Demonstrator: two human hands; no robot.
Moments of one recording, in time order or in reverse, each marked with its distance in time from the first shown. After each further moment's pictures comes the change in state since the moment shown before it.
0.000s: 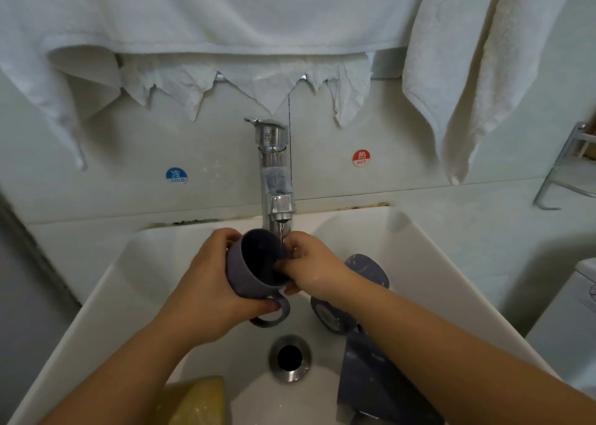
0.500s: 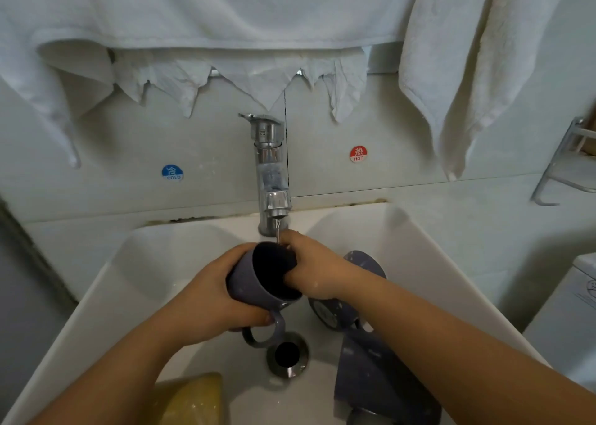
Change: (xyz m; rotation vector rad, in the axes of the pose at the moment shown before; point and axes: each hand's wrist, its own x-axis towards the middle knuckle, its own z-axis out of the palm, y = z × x) left_hand 0.000 0.000 -0.001 -0.200 -0.243 -0.032; right_hand 0.001 0.008 -0.010 -0.393 -0.067 -0.119
